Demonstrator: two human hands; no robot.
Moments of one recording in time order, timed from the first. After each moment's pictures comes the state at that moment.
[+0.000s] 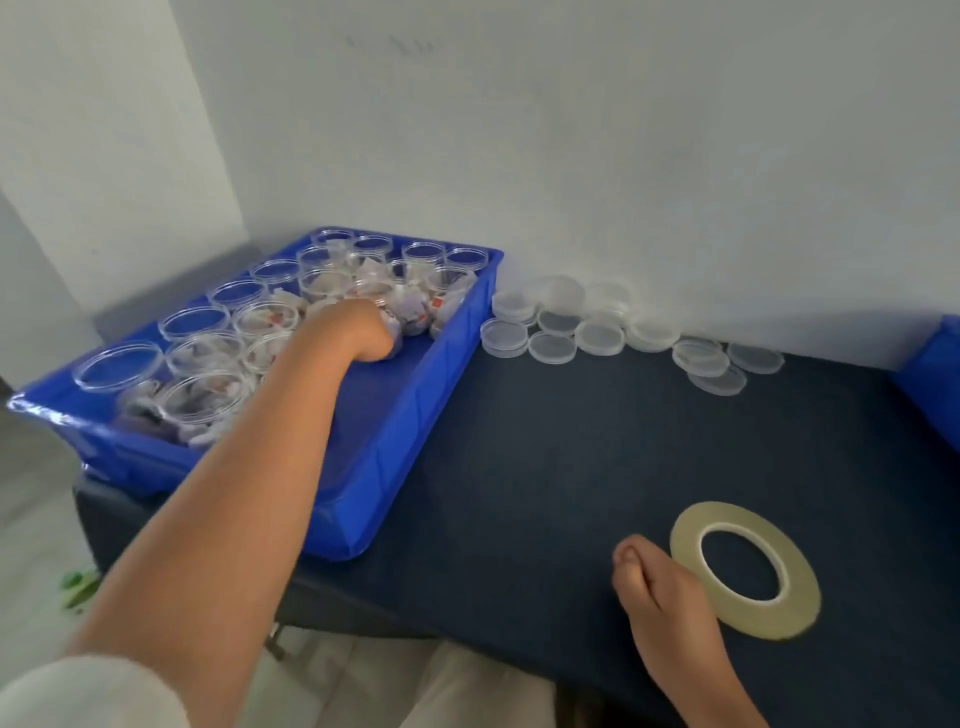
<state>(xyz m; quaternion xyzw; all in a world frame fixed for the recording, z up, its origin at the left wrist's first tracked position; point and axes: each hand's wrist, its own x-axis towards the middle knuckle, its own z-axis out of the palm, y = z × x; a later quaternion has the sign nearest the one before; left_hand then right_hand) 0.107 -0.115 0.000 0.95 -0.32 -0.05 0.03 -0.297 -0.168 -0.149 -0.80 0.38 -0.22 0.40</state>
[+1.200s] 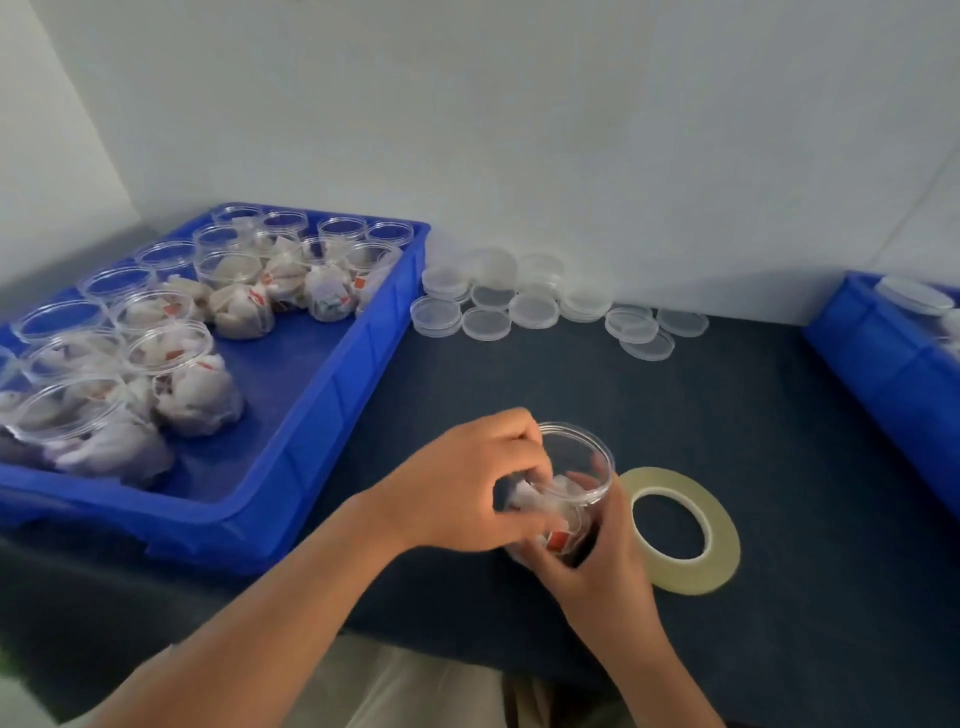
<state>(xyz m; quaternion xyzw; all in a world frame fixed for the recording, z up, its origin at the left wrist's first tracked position) -0.100 -0.115 -0.073 0.57 -0.76 -0.09 0.30 -0.296 -0.172 -0.152 -0.75 0.32 -0.38 0.44</state>
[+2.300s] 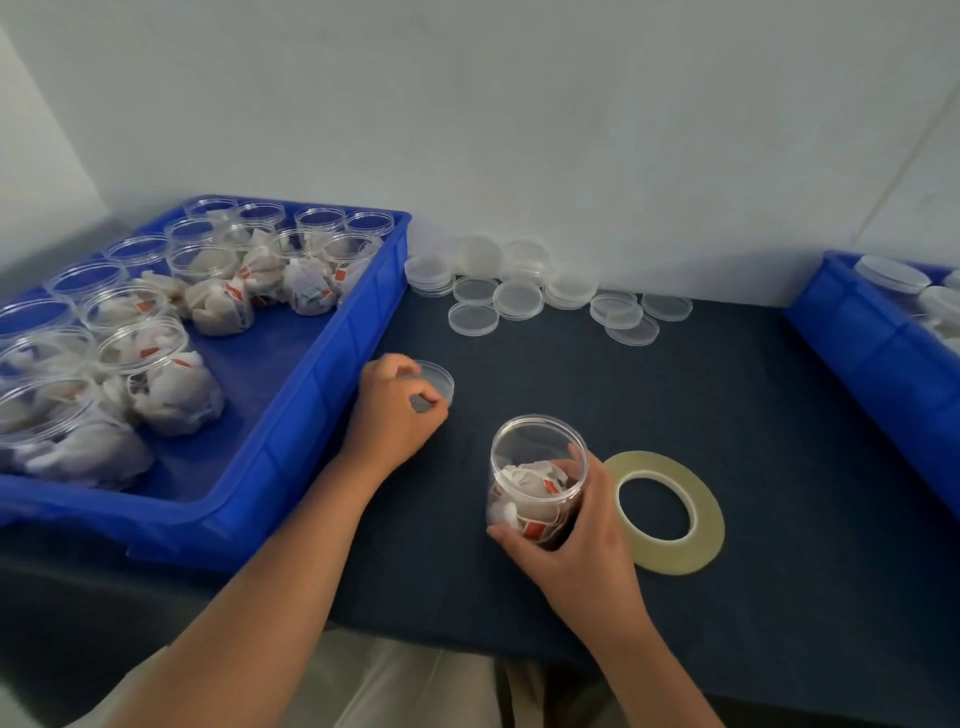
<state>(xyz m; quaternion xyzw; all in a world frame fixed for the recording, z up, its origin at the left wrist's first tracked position) -0.014 -0.167 -0.155 0.79 -0.48 0.01 0.37 -0.292 -0.172 -0.156 -0.78 0.34 -0.37 0.38</state>
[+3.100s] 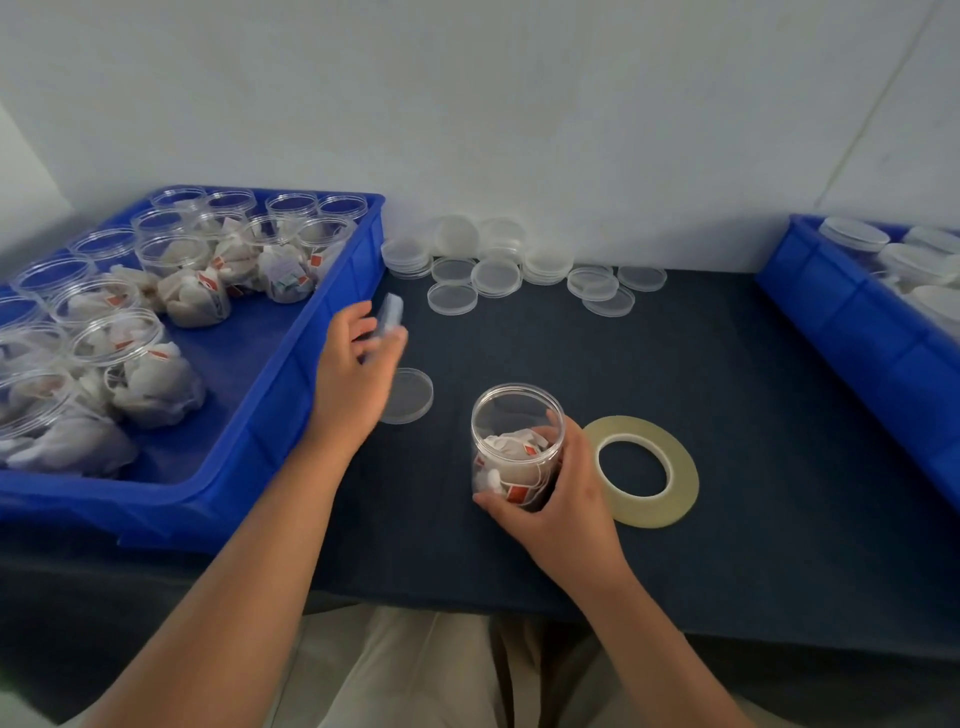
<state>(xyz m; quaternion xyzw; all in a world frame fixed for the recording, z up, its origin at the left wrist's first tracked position) -0.038 -0.142 -0.098 0.71 -0.33 -0.15 0.61 -0.293 -0.175 -0.160 -0.78 0.34 -0.38 0.38</state>
